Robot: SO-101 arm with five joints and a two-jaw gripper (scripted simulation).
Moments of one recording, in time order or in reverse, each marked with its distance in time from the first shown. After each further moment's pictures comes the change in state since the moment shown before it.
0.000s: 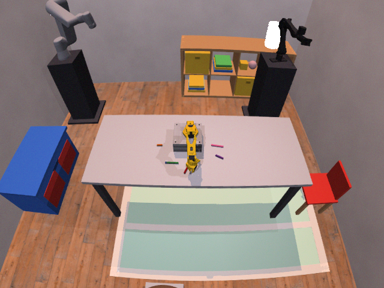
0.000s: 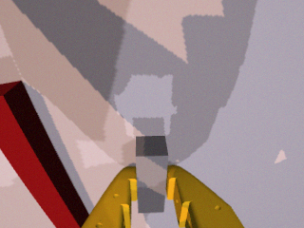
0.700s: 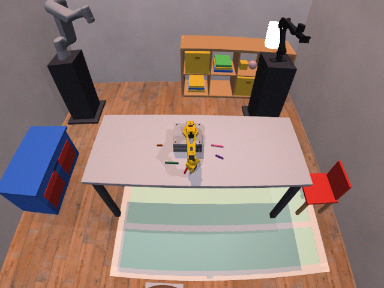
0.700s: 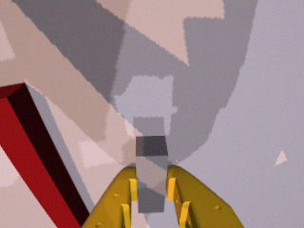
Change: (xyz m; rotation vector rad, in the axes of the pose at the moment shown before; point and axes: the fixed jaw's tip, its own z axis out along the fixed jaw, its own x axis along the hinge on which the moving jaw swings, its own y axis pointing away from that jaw) arm -0.001 0.001 0.000 -0.003 -0.005 0.000
